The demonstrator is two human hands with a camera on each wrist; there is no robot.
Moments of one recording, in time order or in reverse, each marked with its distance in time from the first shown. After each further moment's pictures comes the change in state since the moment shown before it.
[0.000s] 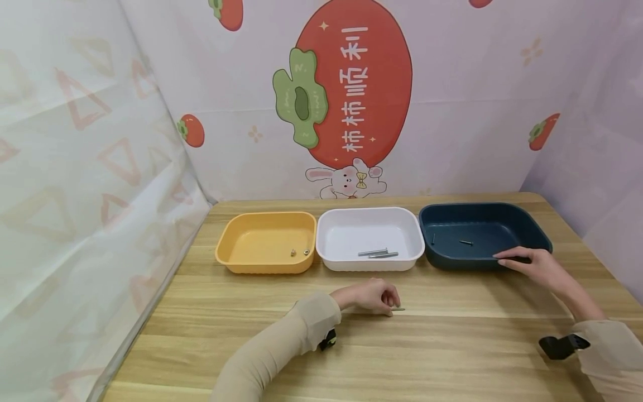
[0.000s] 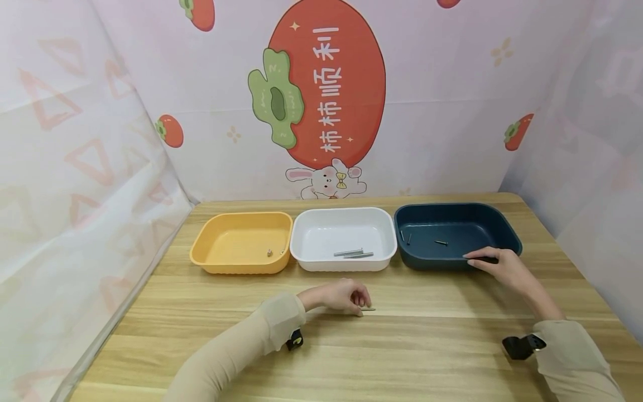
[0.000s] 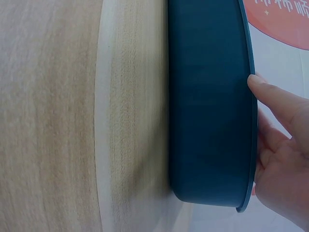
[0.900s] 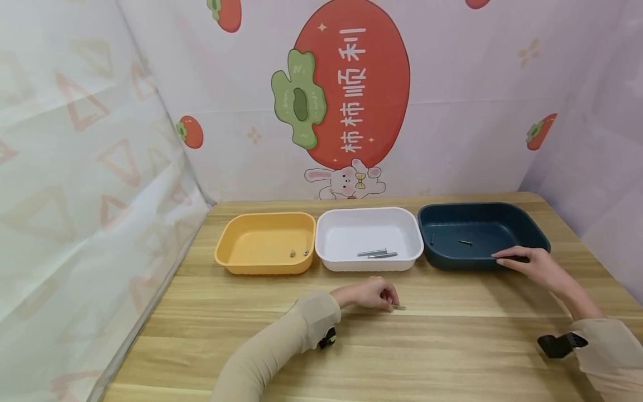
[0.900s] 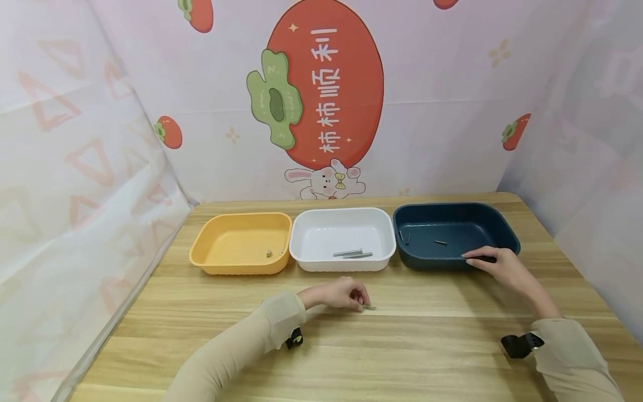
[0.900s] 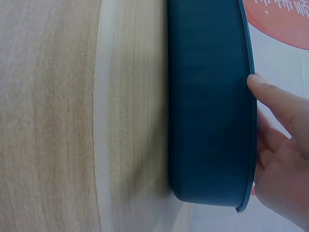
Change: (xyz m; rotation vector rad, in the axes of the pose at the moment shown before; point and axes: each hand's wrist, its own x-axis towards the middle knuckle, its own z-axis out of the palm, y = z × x) left_hand 0.002 0.002 -0.004 -0.031 -0.003 -0.003; right_hand -0.001 0.000 0.000 0.005 0.005 -0.018
